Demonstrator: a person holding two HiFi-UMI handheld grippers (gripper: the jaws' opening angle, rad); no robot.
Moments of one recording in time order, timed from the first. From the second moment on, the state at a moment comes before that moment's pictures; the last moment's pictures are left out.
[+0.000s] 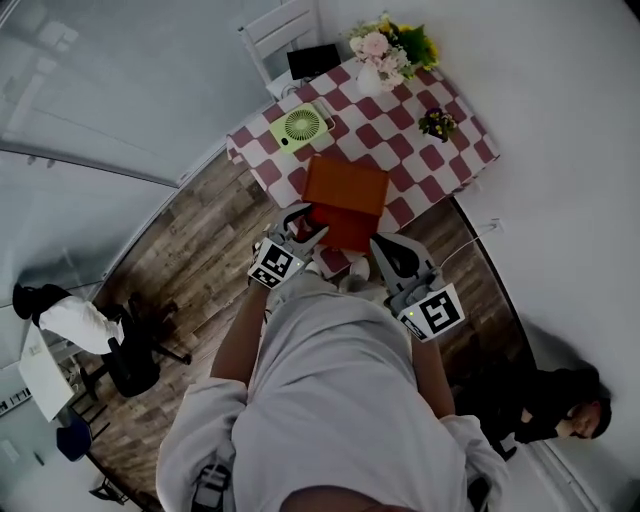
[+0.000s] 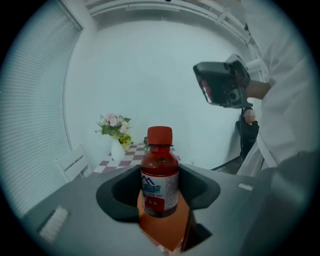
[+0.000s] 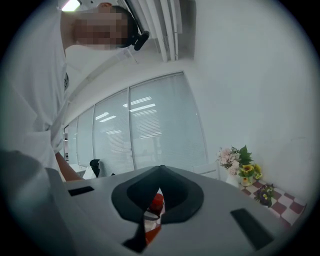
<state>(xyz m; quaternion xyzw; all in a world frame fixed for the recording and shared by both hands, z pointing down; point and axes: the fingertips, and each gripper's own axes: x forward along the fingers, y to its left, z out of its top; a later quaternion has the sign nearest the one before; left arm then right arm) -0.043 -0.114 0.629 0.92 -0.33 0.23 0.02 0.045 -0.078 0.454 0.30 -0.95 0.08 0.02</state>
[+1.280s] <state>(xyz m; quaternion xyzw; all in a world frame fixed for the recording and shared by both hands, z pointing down) -0.007 -0.090 0.874 0.76 0.01 0.65 0.00 0.148 -0.030 0.442 0.49 -0.87 0.09 -0.03</state>
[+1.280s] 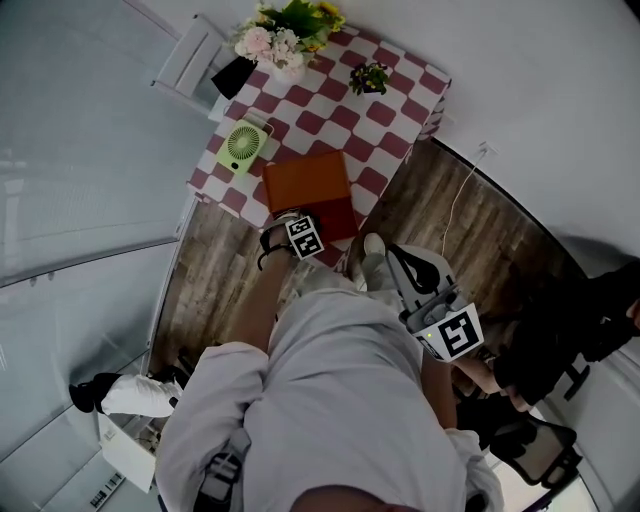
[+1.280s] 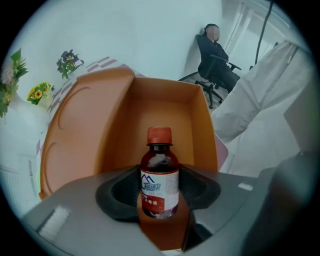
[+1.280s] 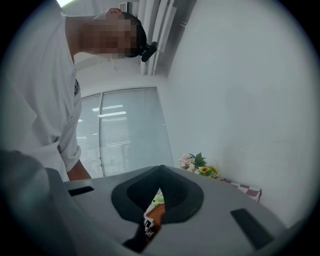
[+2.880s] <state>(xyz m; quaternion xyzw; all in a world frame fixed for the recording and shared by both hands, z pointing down) -0.020 -0.094 0.701 0.88 -0.13 0.46 0.02 0.103 -0.040 0.422 0.44 -0.90 0.06 -0.04</state>
